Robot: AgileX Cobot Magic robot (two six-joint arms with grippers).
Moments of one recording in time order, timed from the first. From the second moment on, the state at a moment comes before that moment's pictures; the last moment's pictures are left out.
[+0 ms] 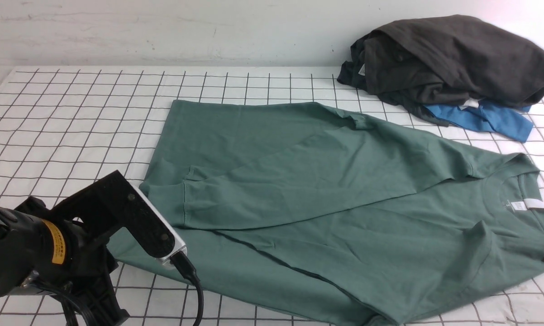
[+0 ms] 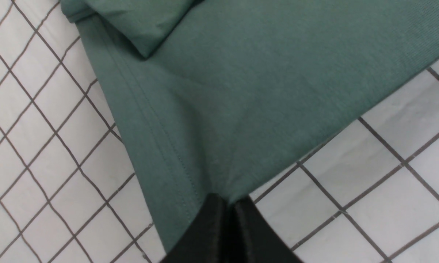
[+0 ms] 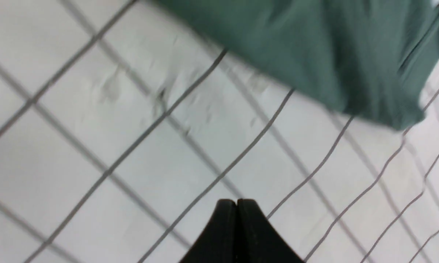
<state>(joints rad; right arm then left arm) 0.14 1.09 -0.51 -0.30 0.71 -0.50 -0.49 1.14 -0.70 0.23 0.74 0.17</state>
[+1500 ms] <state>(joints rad) 0.15 1.51 -0.94 -0.48 0.58 -0.17 -0.46 1.19 -0.91 0.50 0.62 -0.41</state>
